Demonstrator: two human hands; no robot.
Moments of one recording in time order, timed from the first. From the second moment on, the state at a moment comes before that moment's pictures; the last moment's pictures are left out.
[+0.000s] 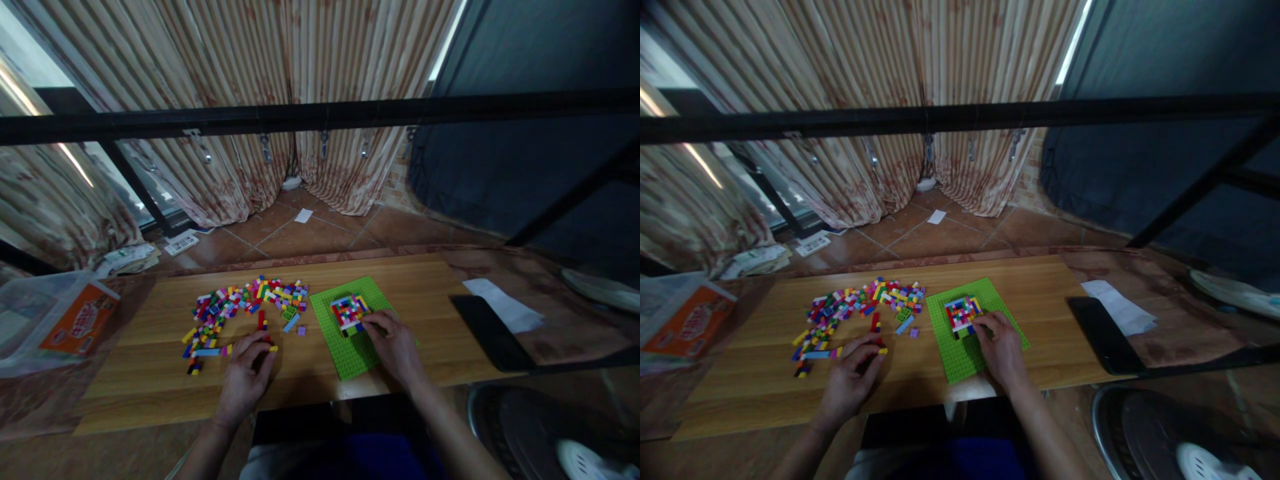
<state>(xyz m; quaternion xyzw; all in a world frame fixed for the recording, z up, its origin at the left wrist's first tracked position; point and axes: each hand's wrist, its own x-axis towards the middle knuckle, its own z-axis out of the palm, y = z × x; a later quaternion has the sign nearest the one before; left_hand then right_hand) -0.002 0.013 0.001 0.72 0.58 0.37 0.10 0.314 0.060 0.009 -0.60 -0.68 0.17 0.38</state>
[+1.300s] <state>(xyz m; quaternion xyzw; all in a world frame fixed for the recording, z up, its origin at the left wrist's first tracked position) -0.001 0.012 0.002 0.71 0.59 0.37 0.11 0.308 0.067 0.015 -0.65 -0.68 0.09 0.33</state>
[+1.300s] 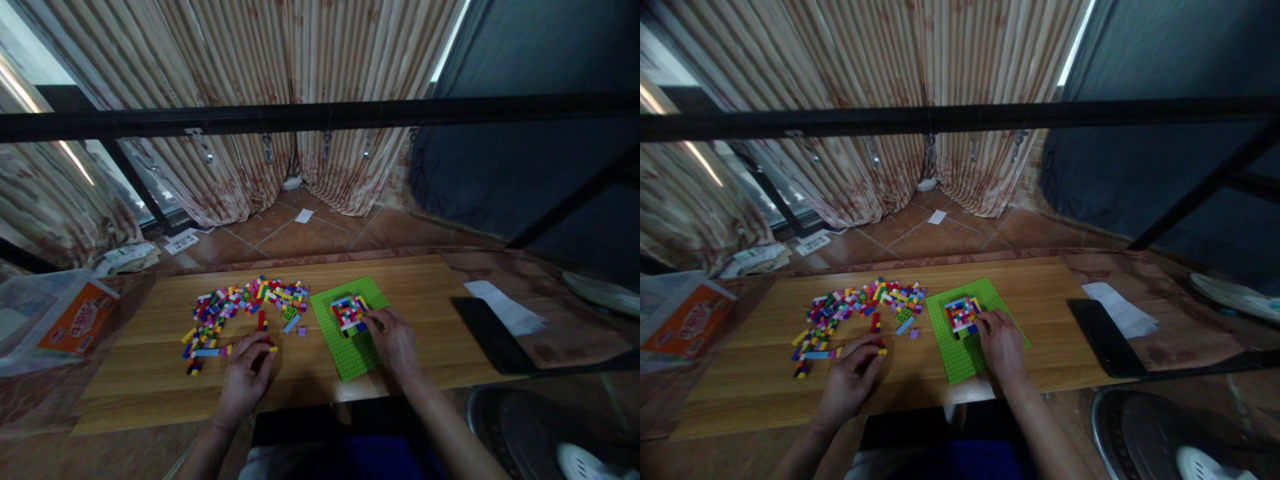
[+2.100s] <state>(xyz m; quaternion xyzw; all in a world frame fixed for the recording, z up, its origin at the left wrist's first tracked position) -0.005 0.014 -0.003 0.72 0.57 0.38 0.08 0.309 0.090 -0.002 -0.68 -0.46 0.32 0.47</state>
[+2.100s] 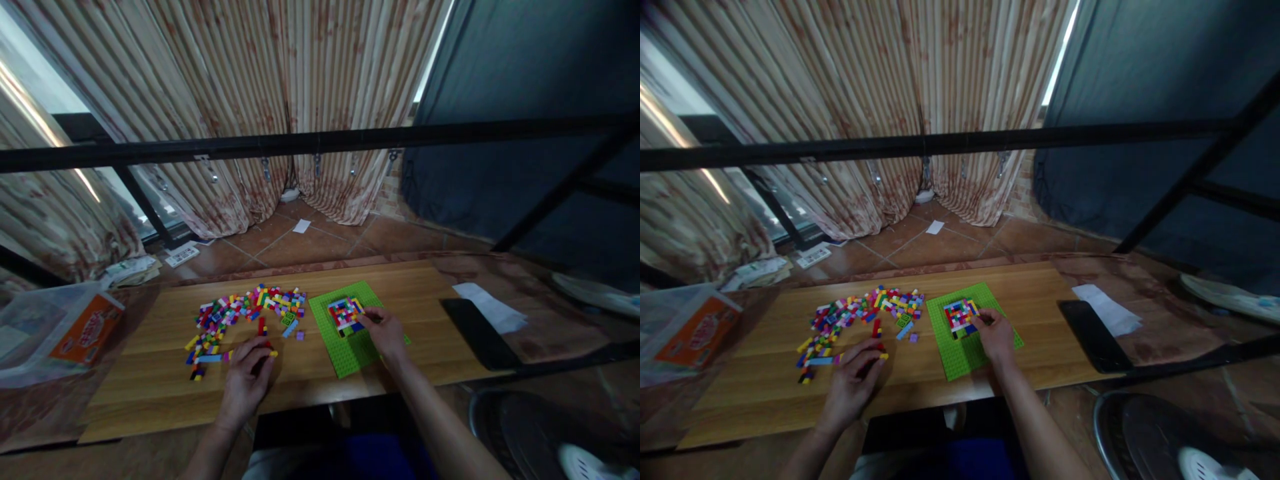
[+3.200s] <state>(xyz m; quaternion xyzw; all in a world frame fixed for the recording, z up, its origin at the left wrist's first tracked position) 0.156 0.017 0.011 0.70 0.58 0.38 0.19 0.321 0.056 0.011 -0.55 -0.62 0.25 0.50</state>
